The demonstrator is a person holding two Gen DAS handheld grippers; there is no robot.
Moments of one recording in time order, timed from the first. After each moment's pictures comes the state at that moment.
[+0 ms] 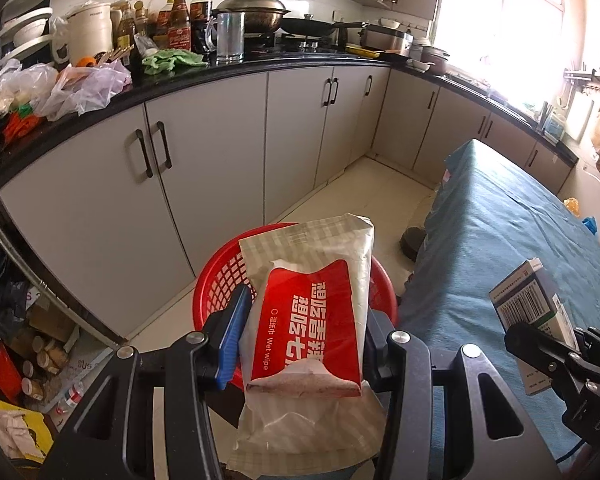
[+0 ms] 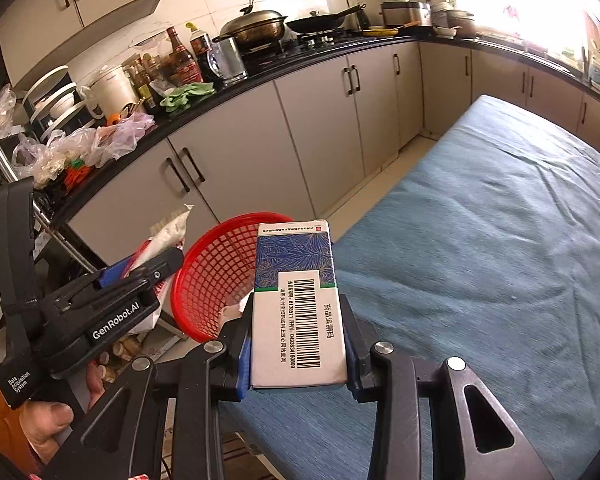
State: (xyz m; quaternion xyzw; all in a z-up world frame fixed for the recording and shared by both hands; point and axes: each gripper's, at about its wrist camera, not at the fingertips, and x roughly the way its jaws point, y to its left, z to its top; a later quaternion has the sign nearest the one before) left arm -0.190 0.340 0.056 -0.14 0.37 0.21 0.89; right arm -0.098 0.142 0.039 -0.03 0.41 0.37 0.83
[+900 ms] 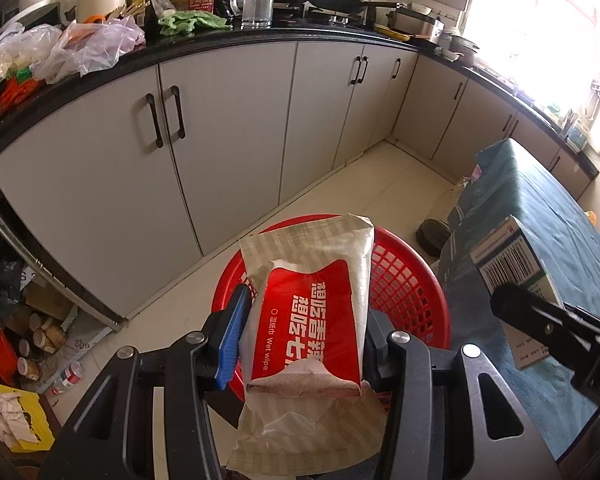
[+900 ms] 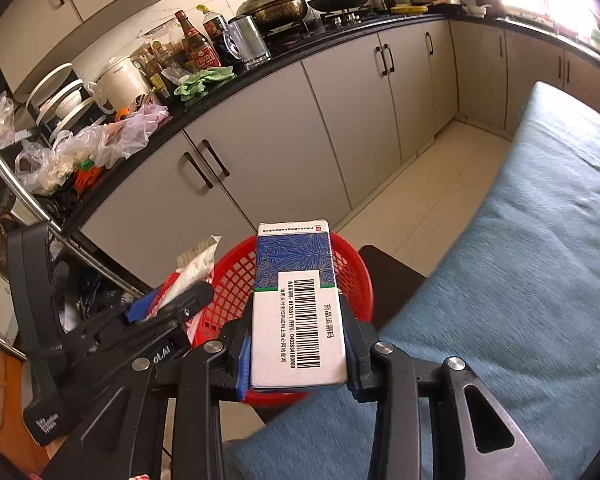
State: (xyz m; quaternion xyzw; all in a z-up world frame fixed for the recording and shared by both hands) left arm -0.165 0.393 0.023 -0.18 0.40 0.23 0.87; right arm -0.052 0.215 0.017 -0.01 0.44 0.42 0.79
